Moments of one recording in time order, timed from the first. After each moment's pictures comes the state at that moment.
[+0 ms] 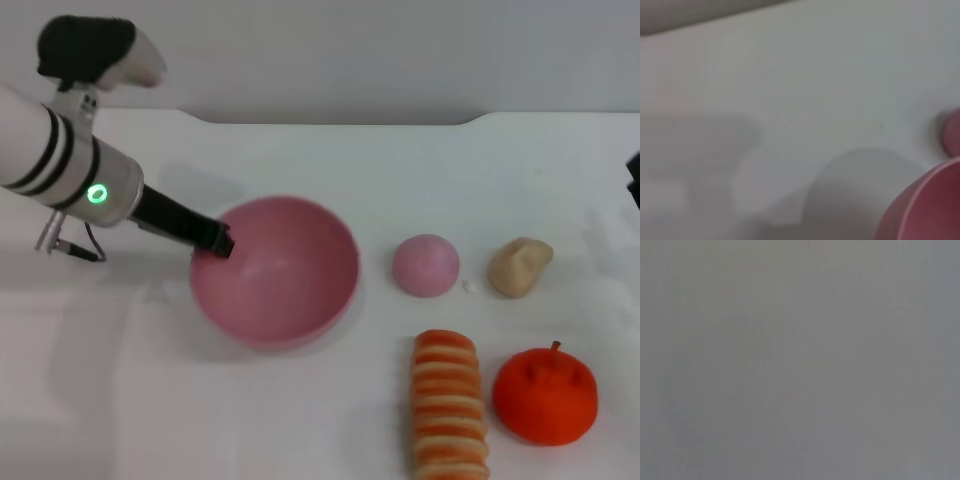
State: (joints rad) left arm -0.70 -2.06 1.23 1.01 2.49 1.34 -2.64; right arm 0.38 2.07 -0.46 0.08 -1.08 -1.39 0.58
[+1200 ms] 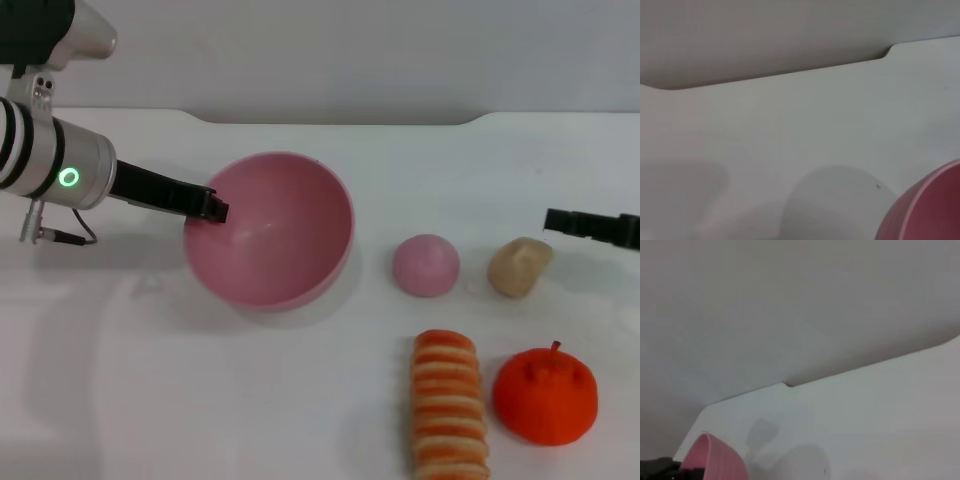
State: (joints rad) left arm -0.63 -2.05 1.15 1.05 2.38 1.29 -2.58; right arm 0.43 2.07 -0.54 -0.82 -2.10 -1.47 2.09
